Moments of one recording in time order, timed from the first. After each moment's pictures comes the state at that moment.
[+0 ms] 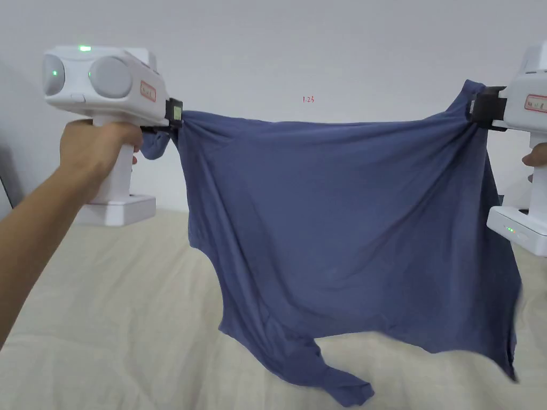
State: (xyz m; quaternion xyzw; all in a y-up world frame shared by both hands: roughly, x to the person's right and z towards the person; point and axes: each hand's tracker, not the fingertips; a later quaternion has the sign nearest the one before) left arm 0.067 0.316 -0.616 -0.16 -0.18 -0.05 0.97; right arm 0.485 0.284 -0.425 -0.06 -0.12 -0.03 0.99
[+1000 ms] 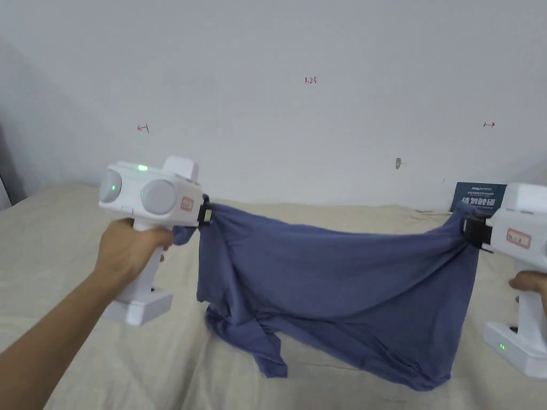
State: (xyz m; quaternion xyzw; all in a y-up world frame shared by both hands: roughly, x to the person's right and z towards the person) left arm 0.092 0.121 -0.609 -0.27 -0.22 -0.11 0.93; right arm 0.514 0.090 -0.421 -0.18 -0.14 -0.08 0.97
